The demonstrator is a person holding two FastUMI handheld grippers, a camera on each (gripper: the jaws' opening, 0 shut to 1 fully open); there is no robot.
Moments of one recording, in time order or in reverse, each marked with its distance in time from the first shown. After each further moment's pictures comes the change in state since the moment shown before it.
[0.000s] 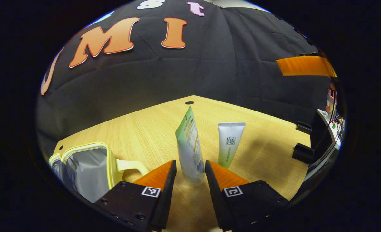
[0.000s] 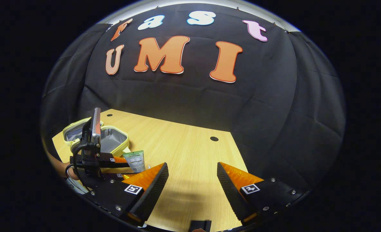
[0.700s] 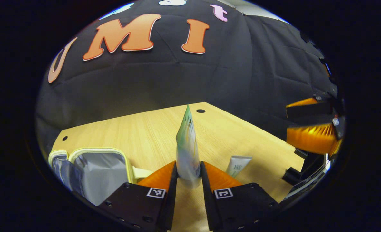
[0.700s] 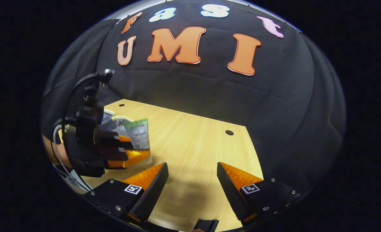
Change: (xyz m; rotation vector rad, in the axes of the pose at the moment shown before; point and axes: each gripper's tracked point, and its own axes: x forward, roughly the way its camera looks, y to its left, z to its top) left arm -0.041 0.043 0.056 -0.168 -0.003 0.076; right arm 0.018 0.041 -0.016 -0.055 0.092 0.139
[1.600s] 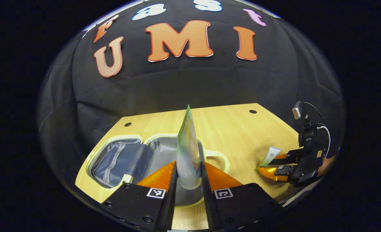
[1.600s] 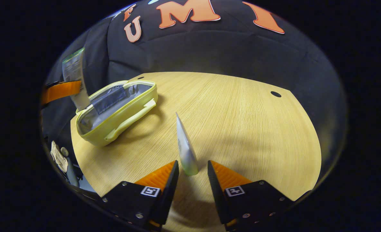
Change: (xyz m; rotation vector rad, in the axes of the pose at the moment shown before) left arm -0.162 0.101 -0.016 -0.117 0.092 0.507; right arm 0.110 0.076 -0.118 0.073 0.247 0.272
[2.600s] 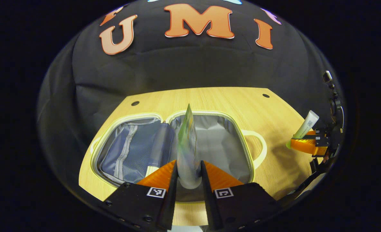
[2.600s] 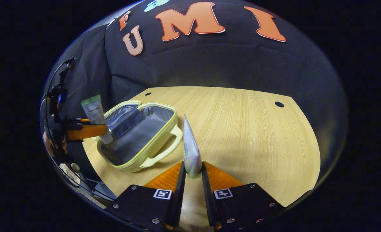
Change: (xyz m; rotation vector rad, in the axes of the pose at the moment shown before) left arm 0.049 0.093 -0.050 -0.011 0.199 -0.086; right arm -0.046 0.076 0.074 0.070 -0.085 0.044
